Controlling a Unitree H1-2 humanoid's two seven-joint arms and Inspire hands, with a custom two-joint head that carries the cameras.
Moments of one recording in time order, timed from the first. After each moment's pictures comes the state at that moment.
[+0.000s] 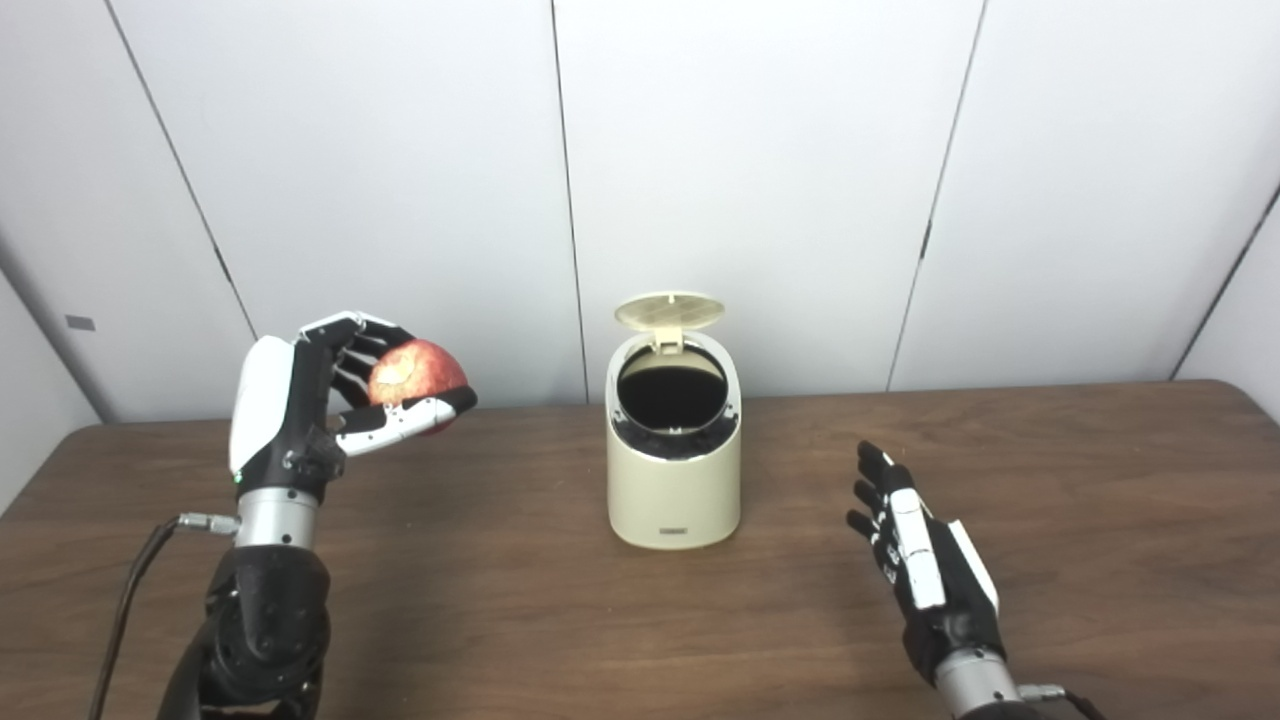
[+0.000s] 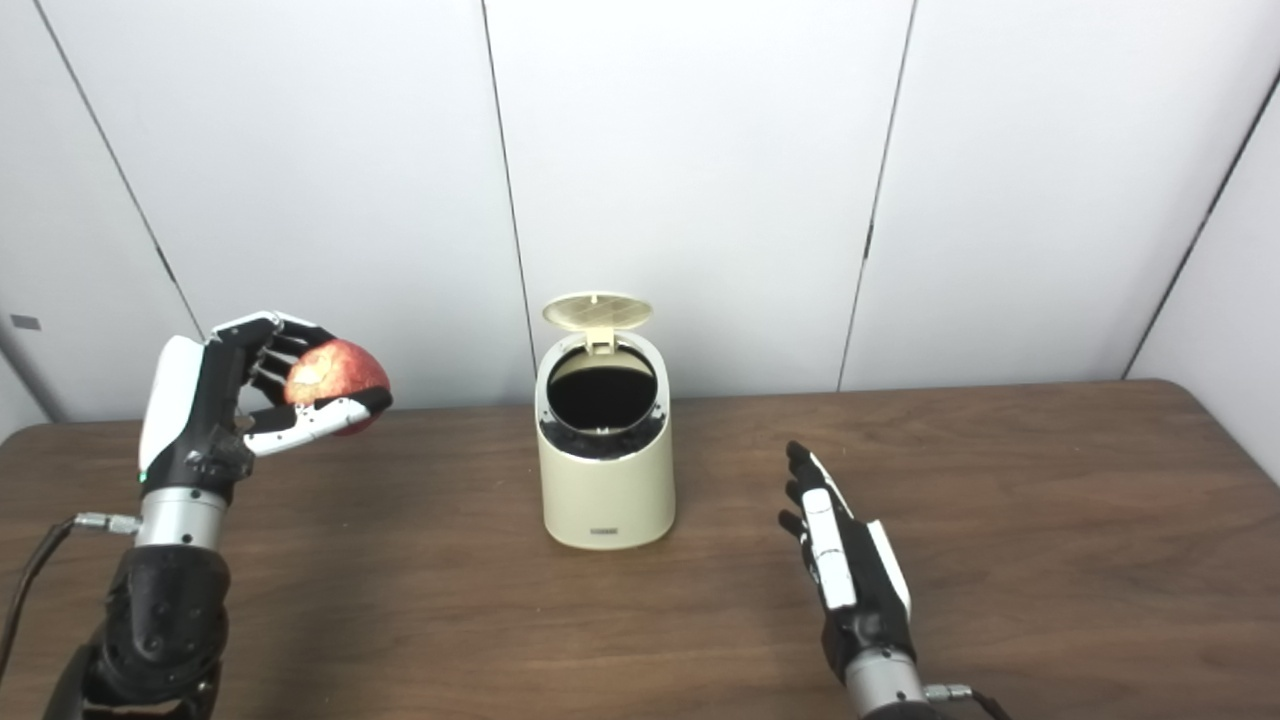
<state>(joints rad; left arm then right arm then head) -0.40 0.27 -0.02 -0.17 0.47 0.21 0.11 -0.10 -0.01 -0.01 -0.24 -0.01 0.30 -0.05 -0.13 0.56</state>
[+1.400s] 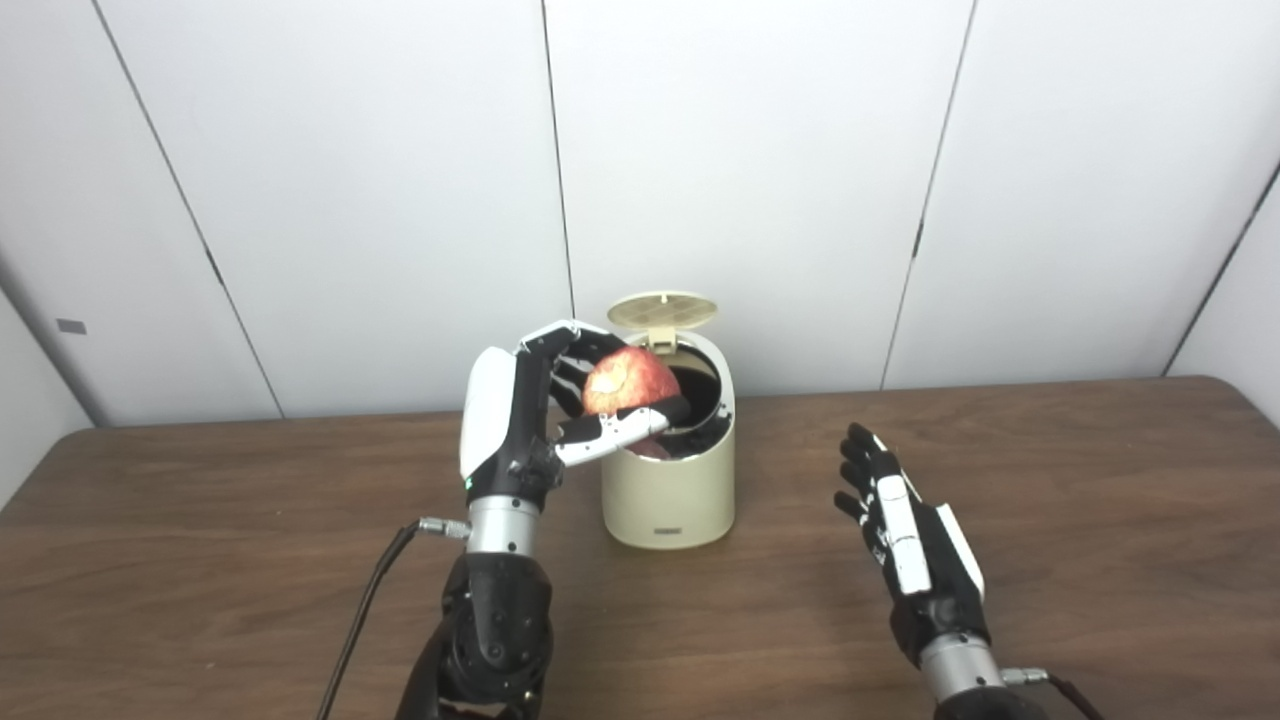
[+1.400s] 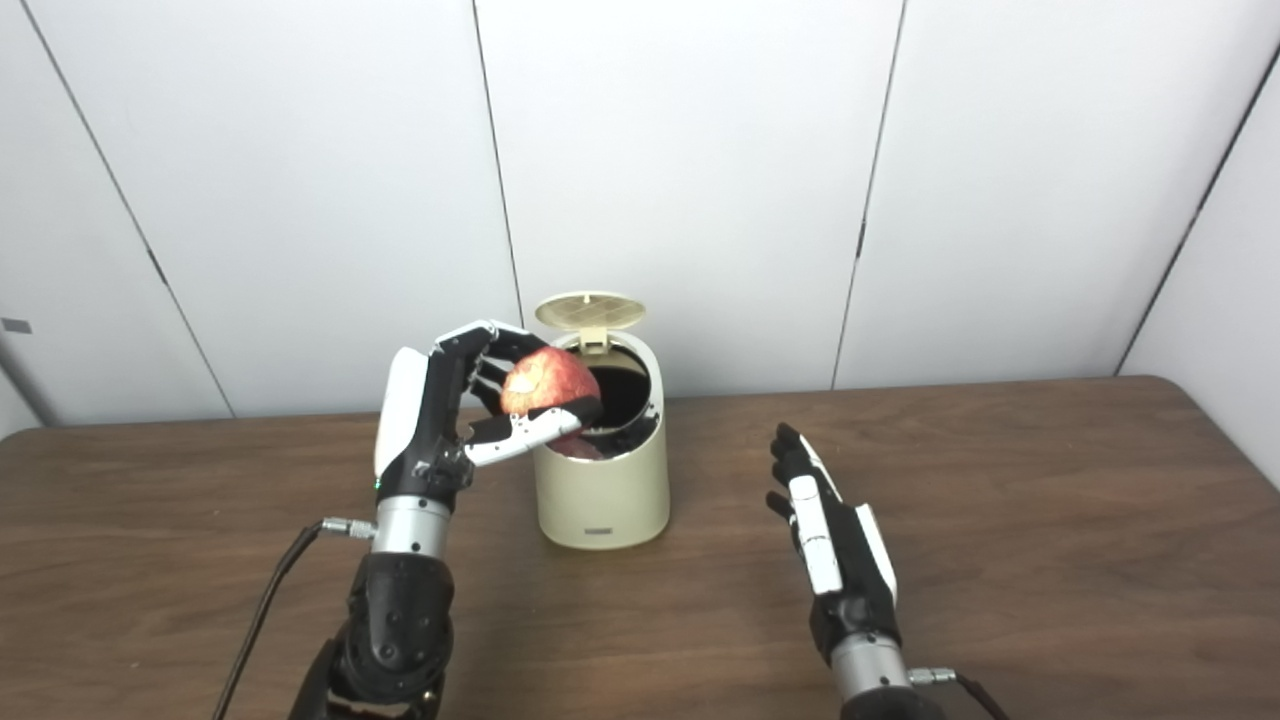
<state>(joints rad) -0.46 -0.04 -0.16 0.02 0.54 0.11 0.22 -0.13 0.00 -0.02 -0.20 -0.02 0.24 -0.06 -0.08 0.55</state>
